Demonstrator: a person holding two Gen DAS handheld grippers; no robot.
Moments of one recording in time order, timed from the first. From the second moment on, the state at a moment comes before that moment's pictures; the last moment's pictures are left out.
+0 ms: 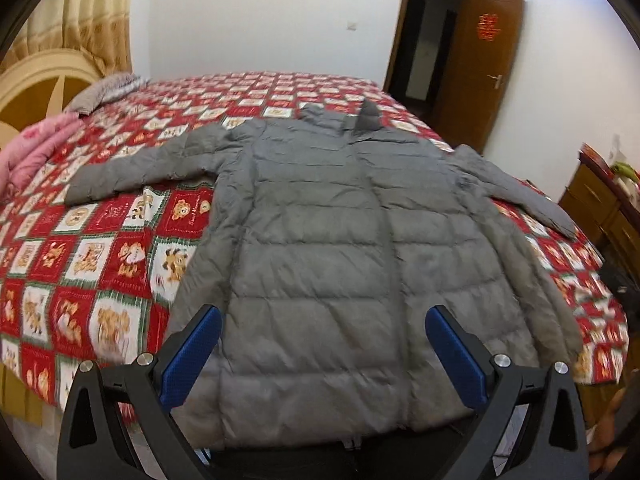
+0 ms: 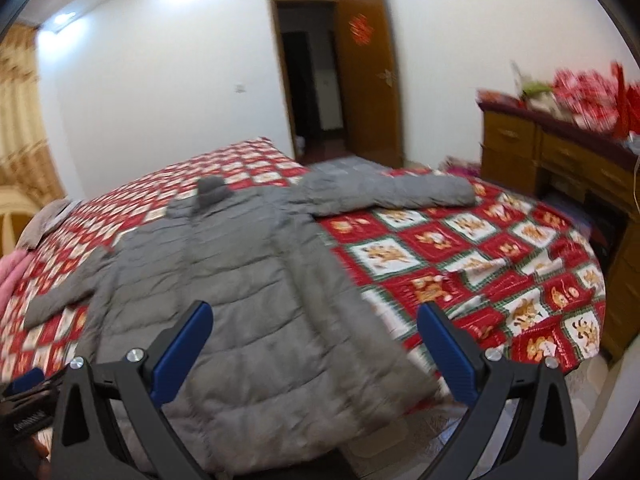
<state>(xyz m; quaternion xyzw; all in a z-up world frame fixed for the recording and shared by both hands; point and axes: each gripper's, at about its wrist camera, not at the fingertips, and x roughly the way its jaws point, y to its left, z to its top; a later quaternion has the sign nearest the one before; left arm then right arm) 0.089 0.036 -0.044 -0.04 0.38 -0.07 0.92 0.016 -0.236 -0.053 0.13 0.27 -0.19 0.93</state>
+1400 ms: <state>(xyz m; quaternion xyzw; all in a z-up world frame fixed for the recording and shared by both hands) 0.378 0.113 -0.135 -0.10 0.38 -0.02 0.92 0.232 -0.533 -0.020 0.18 0.30 -0.41 0.84</state>
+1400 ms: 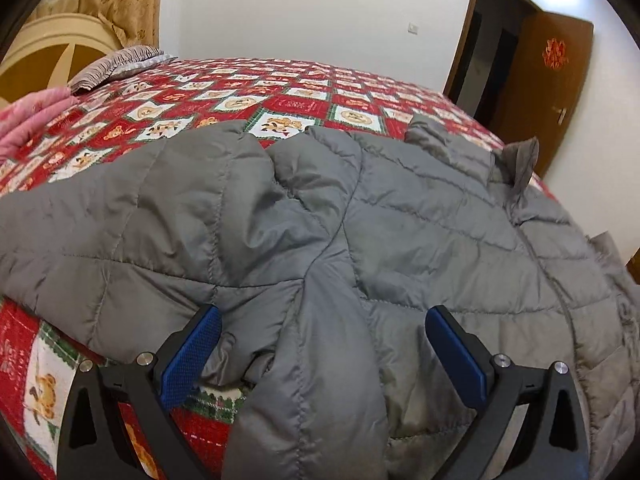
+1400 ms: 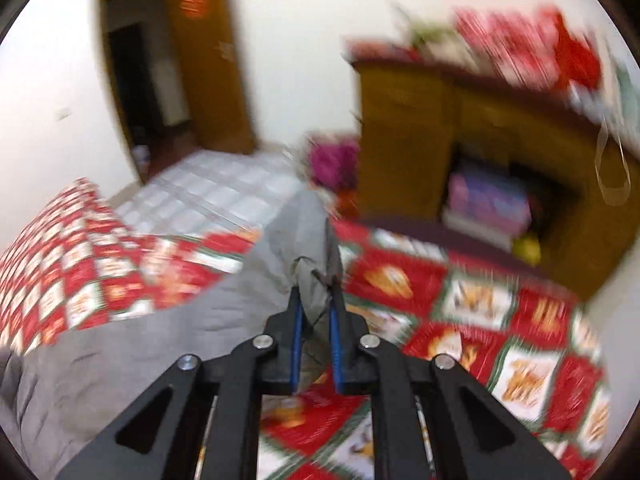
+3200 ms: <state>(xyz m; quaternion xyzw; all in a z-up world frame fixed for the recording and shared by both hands) 0.366 0.118 -0.084 -0.15 0.33 -0.03 0.93 0.389 -0.321 -0.106 0.15 0.39 -0.22 0.88</state>
